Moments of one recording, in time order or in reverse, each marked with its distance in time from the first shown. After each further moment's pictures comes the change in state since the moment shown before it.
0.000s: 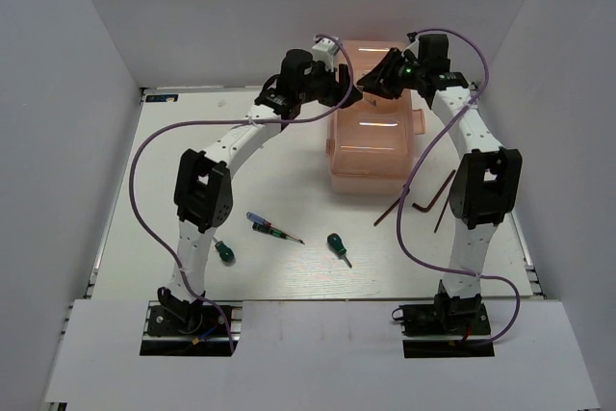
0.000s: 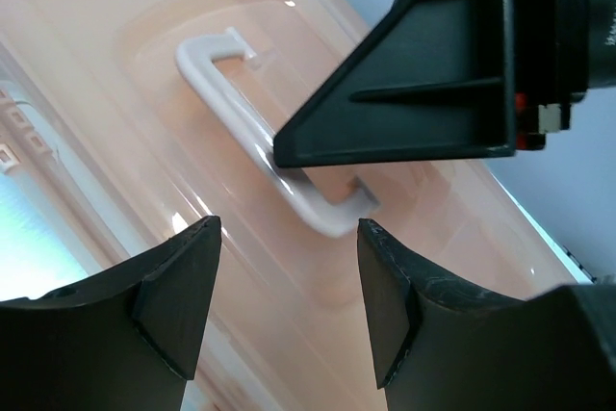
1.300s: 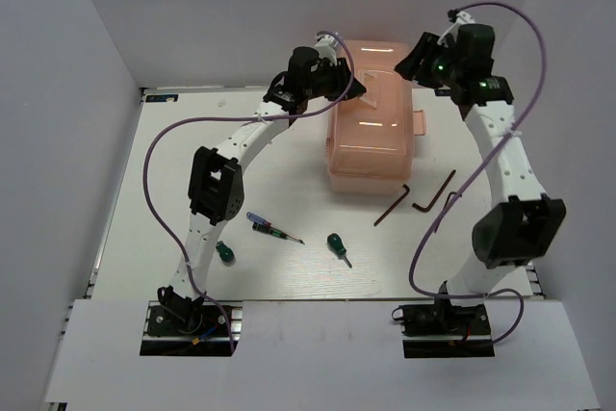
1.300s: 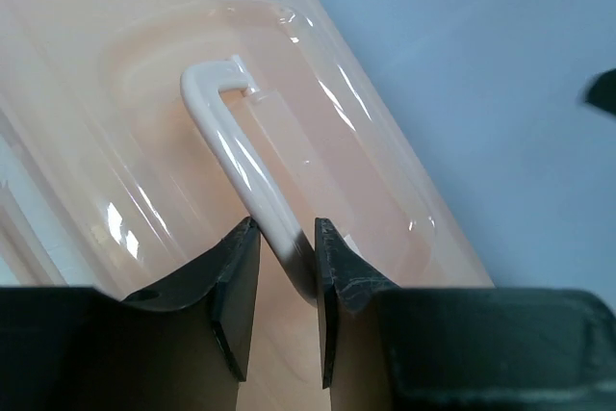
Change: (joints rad) left arm 0.000 0.155 0.195 -0.008 0.029 -0.194; right arm -0.038 -0.303 -0.098 -0.075 0.277 -0.319
